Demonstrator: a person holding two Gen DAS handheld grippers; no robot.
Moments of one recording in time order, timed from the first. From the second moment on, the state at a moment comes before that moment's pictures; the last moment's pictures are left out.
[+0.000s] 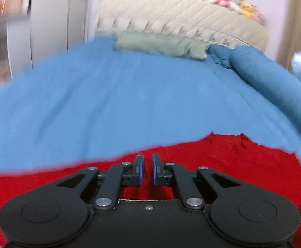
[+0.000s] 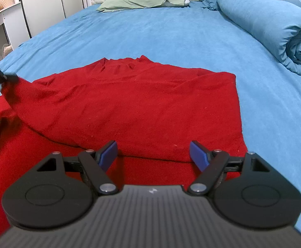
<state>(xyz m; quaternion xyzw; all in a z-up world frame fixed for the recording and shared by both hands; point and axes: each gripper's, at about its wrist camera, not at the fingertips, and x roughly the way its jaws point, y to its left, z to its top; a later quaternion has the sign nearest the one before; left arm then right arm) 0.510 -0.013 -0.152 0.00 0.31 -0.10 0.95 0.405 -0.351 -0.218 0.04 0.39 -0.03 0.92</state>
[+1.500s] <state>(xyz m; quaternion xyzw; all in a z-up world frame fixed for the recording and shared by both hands) 0.407 0.162 -0.101 -0.24 0.35 0.11 0.90 0.353 -0.203 -0.119 0.01 0.35 0.06 0.93</state>
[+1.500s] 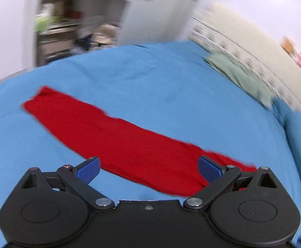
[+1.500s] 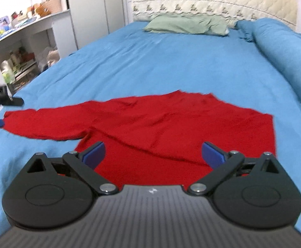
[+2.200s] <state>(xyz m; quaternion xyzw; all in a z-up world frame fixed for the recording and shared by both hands) 0.446 0.323 -0.186 -0.33 0.36 0.21 0.85 0.398 -0.104 -0.175 0.00 0.37 0.08 0.92</state>
